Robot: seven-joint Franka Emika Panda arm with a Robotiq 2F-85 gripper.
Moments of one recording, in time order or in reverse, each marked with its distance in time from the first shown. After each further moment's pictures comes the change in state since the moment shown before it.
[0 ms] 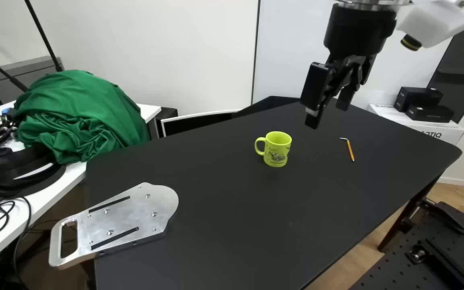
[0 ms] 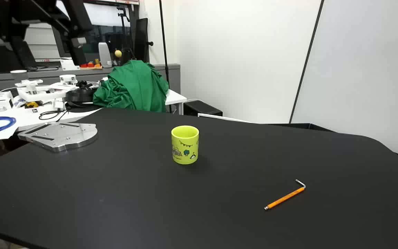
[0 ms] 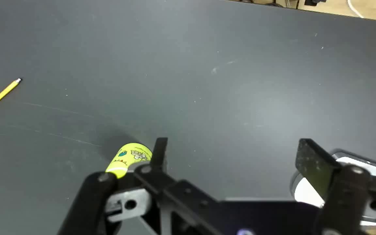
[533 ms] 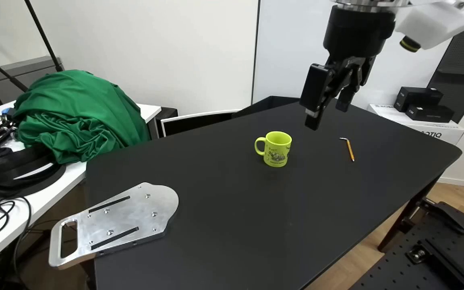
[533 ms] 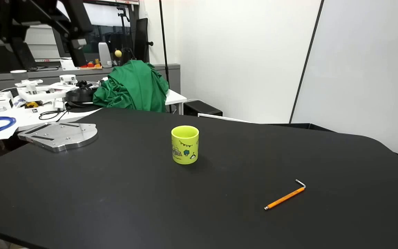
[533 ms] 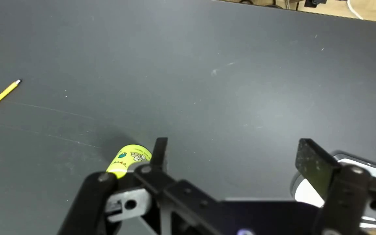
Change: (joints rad) arm 0.000 0.006 0.000 0.000 0.000 0.000 0.000
